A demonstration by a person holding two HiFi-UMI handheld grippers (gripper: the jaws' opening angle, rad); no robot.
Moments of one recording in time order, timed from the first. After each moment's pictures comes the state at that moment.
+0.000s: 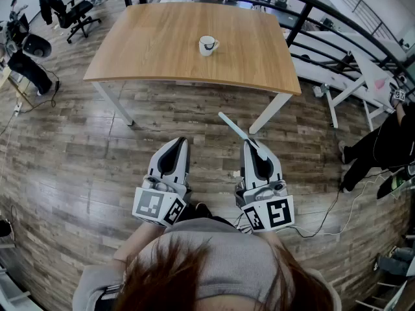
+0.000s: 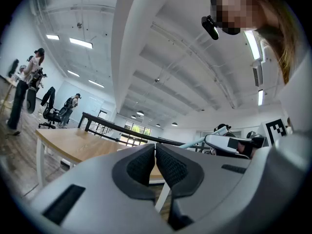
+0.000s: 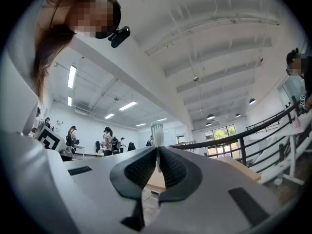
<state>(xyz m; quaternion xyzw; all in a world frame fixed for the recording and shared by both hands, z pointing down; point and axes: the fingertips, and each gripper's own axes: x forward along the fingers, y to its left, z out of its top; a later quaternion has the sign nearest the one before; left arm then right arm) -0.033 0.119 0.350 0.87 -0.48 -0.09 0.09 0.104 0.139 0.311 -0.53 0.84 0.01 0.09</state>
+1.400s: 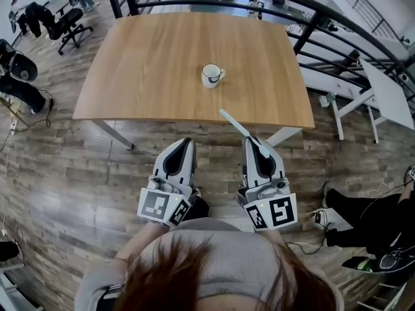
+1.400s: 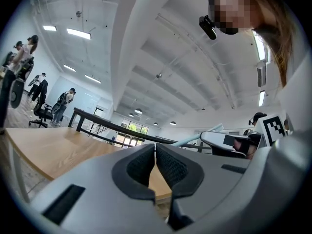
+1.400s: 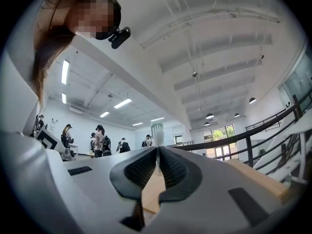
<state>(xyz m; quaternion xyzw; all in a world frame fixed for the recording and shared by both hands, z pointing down) -0.054 -0.118 0.356 0.88 -0.45 -0.10 0.10 0.071 -0.097 0.309 -0.55 0.83 0.01 0.10</state>
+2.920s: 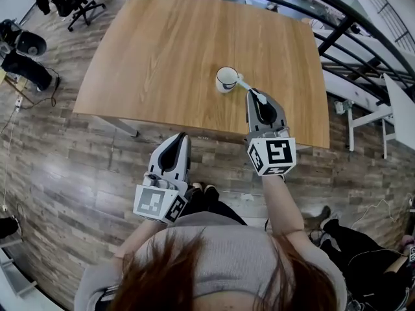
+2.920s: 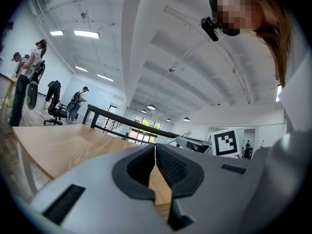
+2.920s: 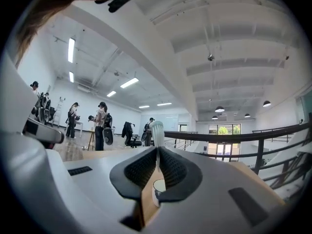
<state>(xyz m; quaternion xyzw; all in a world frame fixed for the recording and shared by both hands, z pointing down) -0.079 -0.216 0.388 0.84 -0.52 -0.08 0.13 0.071 -0.326 0.371 -0.53 0.85 0.04 -0.03</state>
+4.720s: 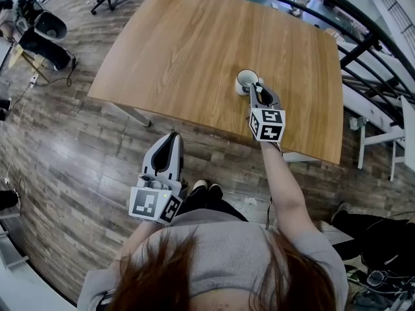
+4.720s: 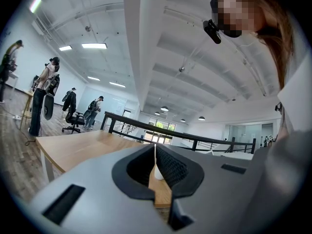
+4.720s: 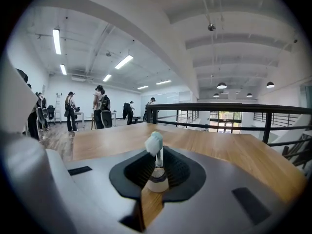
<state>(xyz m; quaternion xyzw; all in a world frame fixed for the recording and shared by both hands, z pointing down) -0.129 -0.204 0.388 0.79 -0.60 -0.07 0.12 0.056 -0.430 0.509 -0.52 0.85 -0.06 -0.12</state>
